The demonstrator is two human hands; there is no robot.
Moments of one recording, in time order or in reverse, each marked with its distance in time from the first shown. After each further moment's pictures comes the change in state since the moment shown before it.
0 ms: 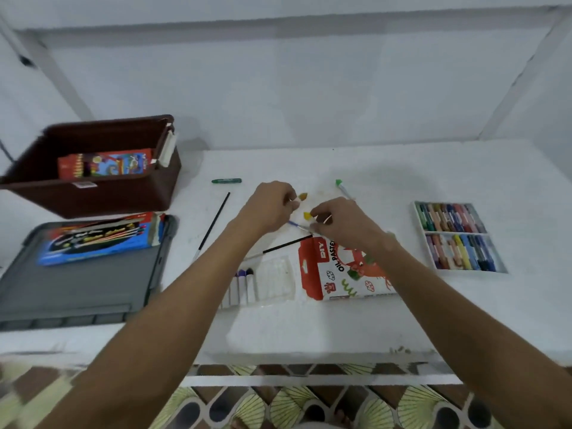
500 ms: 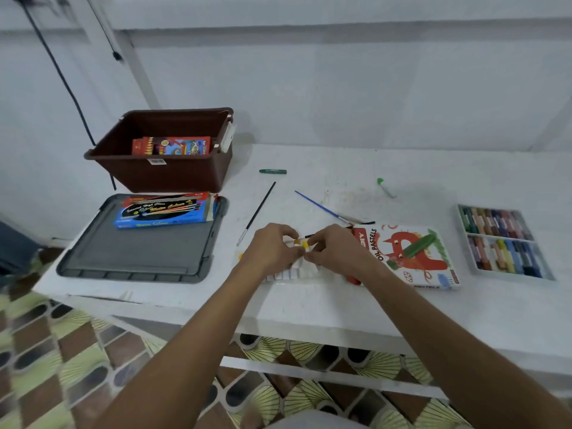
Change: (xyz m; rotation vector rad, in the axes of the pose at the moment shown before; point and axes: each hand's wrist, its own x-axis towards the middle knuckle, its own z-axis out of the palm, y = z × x) left_hand -0.130 -0.039 -0.003 -0.375 -0.052 -0.380; right_hand -0.035 -0.053 0.081 0.097 -0.144 0.025
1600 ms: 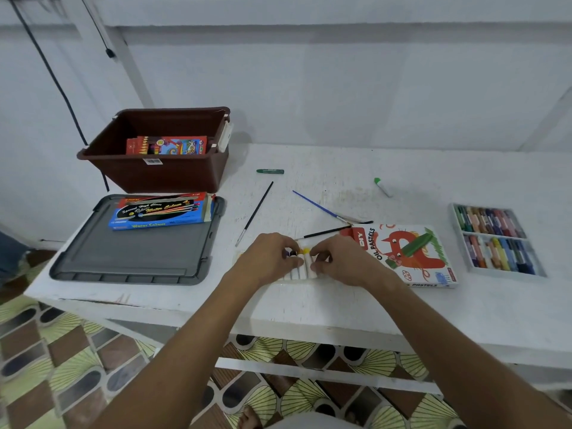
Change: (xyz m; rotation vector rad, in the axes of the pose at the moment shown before) left_hand 0.003 -0.020 0.003 0.256 -0.050 0.195; right_hand -0.015 0.005 -0.001 -0.168 -0.063 -0.107
